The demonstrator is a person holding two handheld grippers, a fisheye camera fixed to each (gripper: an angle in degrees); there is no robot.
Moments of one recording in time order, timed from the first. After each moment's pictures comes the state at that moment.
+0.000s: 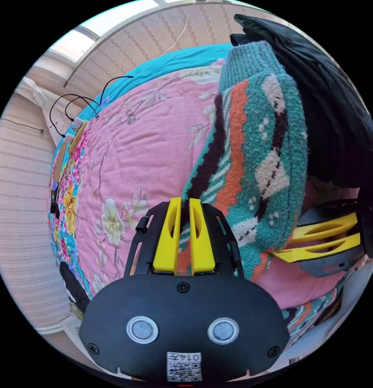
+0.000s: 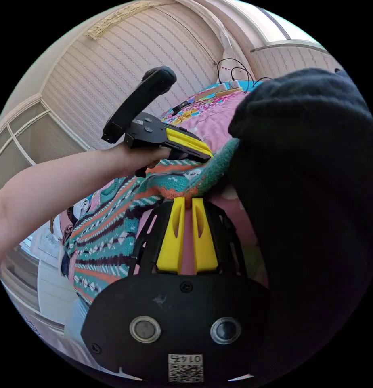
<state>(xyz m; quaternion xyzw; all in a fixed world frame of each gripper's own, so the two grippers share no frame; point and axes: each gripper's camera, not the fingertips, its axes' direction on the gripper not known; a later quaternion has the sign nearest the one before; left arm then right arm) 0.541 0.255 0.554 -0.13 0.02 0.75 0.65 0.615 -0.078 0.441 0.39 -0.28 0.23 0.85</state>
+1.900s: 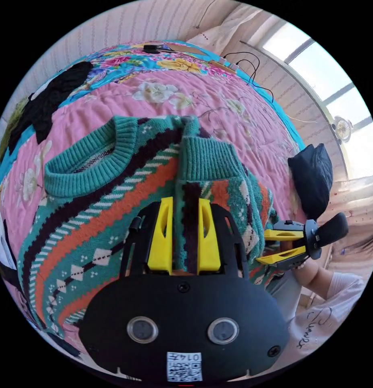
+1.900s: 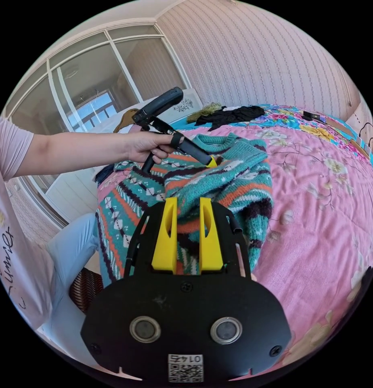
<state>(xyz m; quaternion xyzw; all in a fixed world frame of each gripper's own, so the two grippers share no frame) 0.150 0.067 0.511 -0.27 0.11 0.29 0.91 0.394 -0.199 0.372 0.40 -0.33 -0.16 0.84</state>
